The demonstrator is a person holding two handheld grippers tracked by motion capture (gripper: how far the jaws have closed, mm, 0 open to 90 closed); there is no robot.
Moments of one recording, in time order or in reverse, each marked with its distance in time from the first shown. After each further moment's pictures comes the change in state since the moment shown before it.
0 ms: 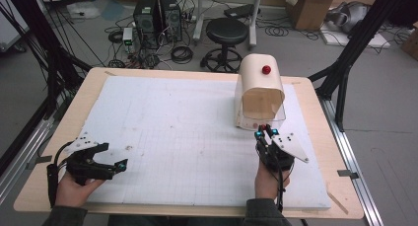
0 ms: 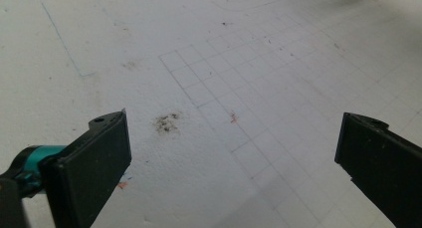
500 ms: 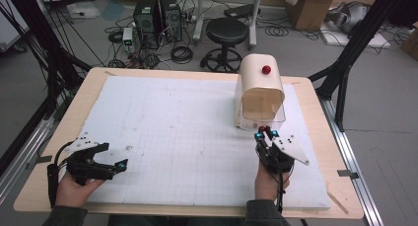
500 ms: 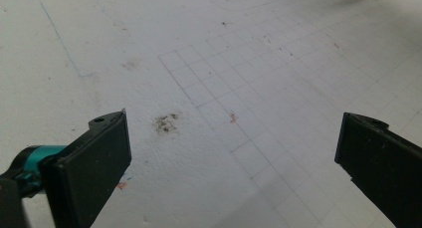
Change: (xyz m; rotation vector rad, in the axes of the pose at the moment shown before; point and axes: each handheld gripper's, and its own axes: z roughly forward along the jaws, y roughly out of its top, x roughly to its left) left arm 0.000 0.000 0.000 0.001 0.000 0.002; right arm -0.001 -0.005 -0.002 -0.005 0.010 0.013
